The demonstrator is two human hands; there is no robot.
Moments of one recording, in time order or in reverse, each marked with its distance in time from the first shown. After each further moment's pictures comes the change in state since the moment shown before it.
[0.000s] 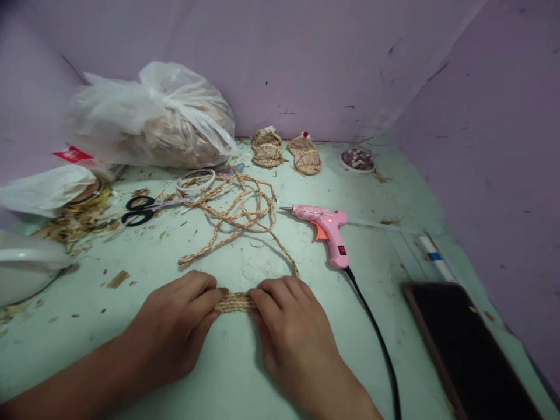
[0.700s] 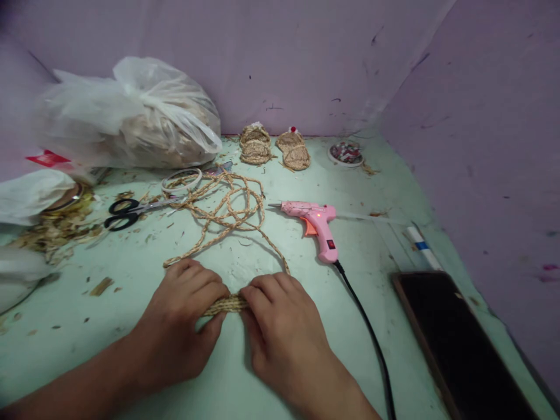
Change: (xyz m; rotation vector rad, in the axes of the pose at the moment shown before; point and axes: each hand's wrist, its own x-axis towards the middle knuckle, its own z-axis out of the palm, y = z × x) left_hand 0.021 0.012 0.004 -0.070 0.134 0.054; right_hand -0.001 0.000 -0.004 0.066 -0.052 0.111
